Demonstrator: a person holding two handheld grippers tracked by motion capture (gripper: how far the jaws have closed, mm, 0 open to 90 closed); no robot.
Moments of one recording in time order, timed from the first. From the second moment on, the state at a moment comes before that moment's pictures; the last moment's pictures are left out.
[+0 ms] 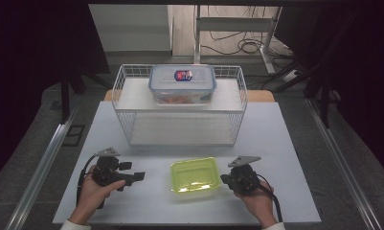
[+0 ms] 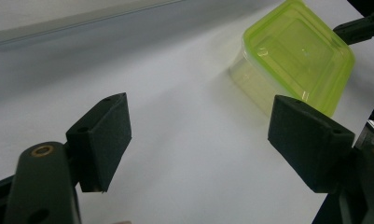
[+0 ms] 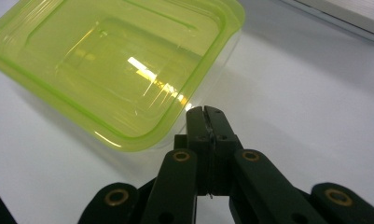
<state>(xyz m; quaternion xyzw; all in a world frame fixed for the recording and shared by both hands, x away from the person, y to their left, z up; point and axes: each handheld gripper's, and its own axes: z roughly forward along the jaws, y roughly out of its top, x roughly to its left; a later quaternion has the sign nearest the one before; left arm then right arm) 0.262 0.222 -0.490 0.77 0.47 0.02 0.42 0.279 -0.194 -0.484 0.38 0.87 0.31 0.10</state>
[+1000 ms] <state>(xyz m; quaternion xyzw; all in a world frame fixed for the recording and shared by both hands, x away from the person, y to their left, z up) 0.256 0.203 -0.479 0.76 0.47 0.01 0.45 0.287 -0.222 -0.474 0.42 0.81 0.41 0.05</state>
